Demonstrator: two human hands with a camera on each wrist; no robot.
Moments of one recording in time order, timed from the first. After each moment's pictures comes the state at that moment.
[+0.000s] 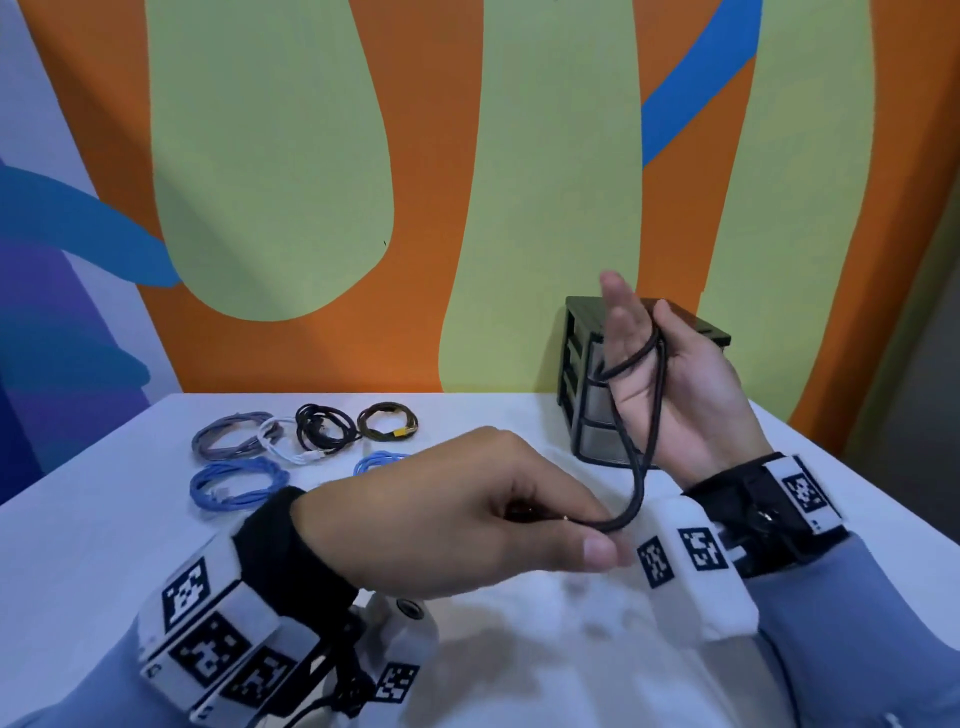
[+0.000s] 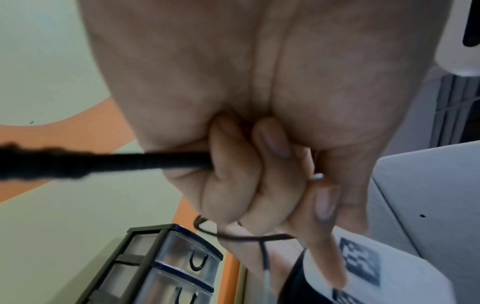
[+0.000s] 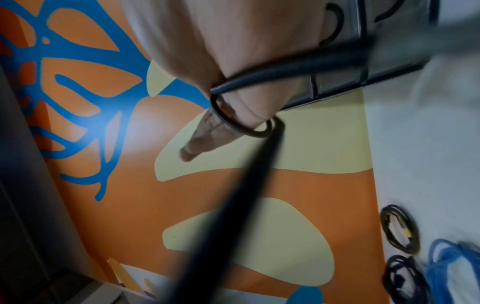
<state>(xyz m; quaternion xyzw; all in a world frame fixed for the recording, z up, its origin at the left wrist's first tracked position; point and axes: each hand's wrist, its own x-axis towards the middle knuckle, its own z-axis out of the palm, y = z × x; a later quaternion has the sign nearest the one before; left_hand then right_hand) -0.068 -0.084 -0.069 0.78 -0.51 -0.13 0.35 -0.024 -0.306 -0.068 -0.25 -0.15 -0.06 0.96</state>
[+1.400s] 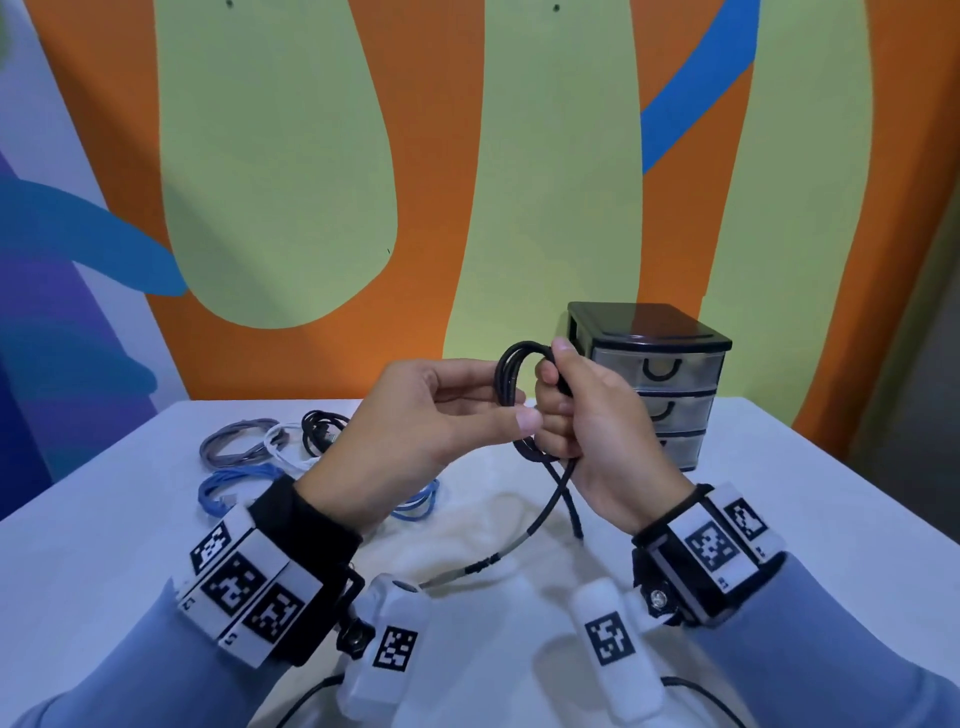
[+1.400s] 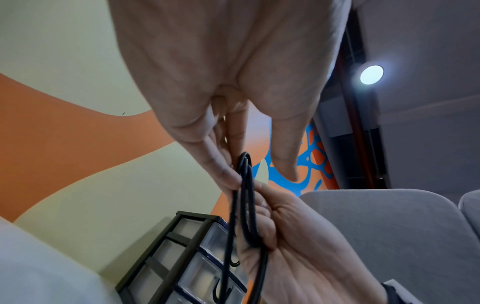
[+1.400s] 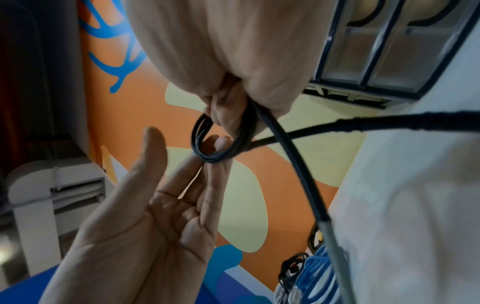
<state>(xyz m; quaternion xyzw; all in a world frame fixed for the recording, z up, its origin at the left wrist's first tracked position) -0.027 -0.081 -0.081 0.69 -0.29 0.00 0.66 -0.026 -0.257 -0.094 -0.58 -0.08 -0.09 0.81</state>
